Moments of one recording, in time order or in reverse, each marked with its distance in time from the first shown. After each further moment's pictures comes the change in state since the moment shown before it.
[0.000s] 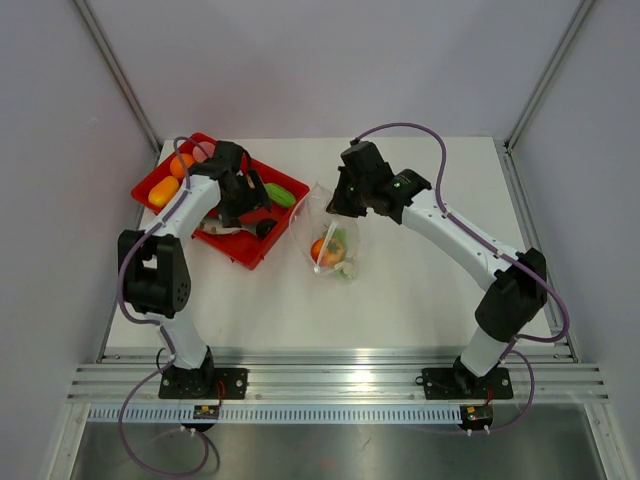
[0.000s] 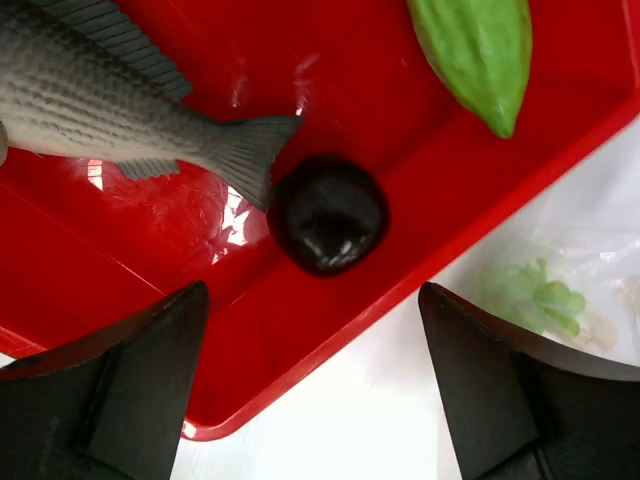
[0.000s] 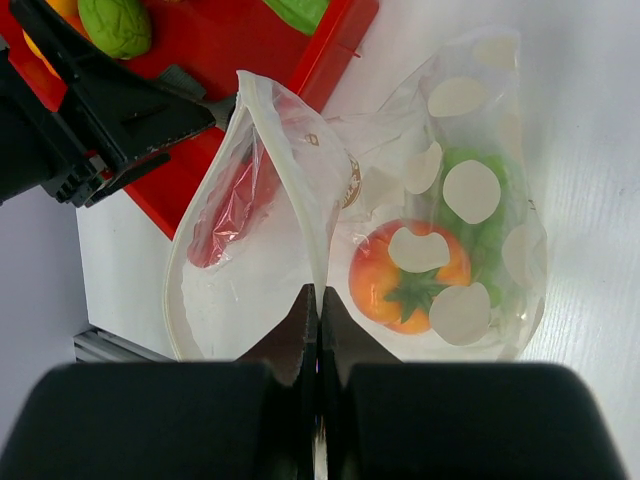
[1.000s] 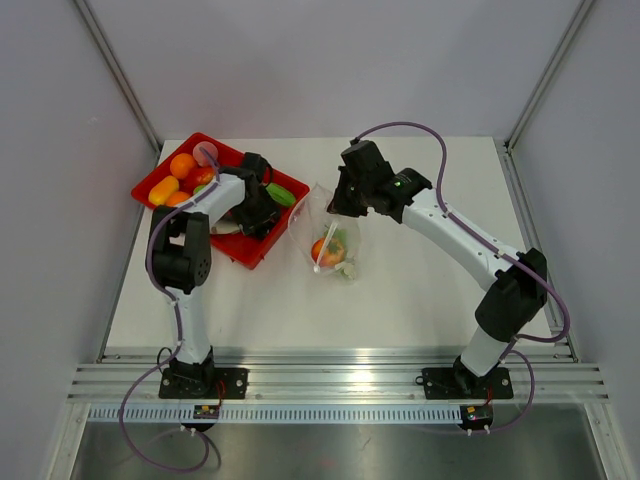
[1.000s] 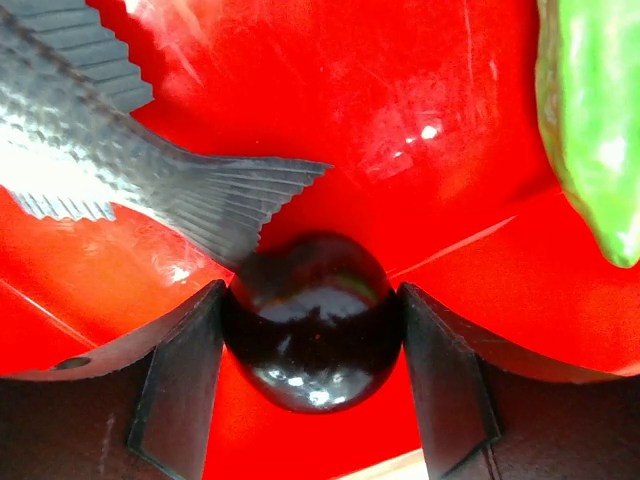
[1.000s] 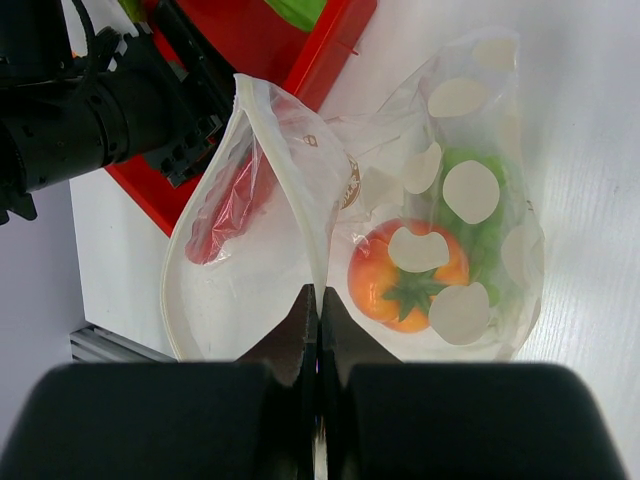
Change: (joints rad) left arm -0.058 0.265 0.082 -0.025 -0.112 -0.236; right arm 0.000 0.000 0.010 -0.018 -0.001 -0.008
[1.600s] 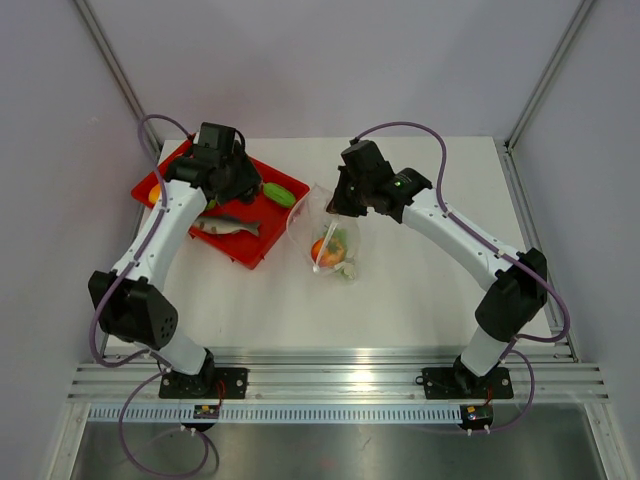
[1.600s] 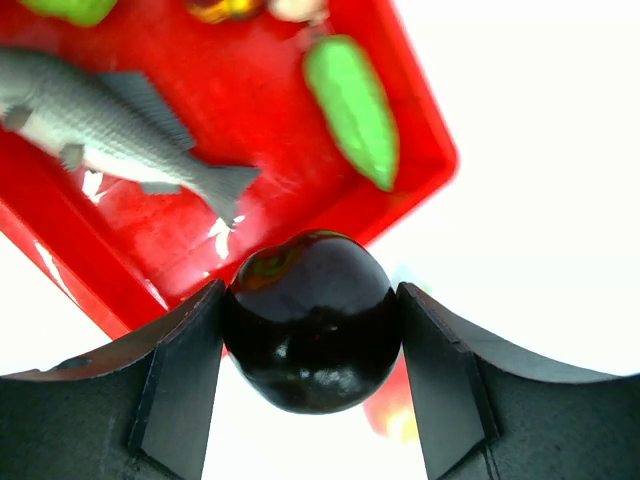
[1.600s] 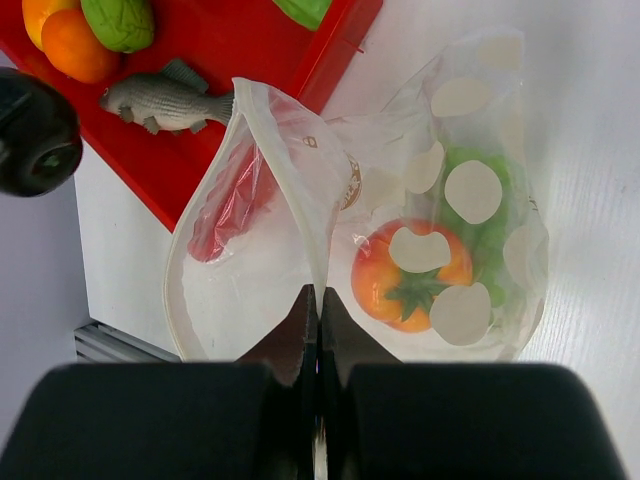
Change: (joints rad) left arm -0.007 -0.447 0.024 -0.026 -0.101 0.077; right arm 0.000 0.000 0.000 0.004 -0.010 0.002
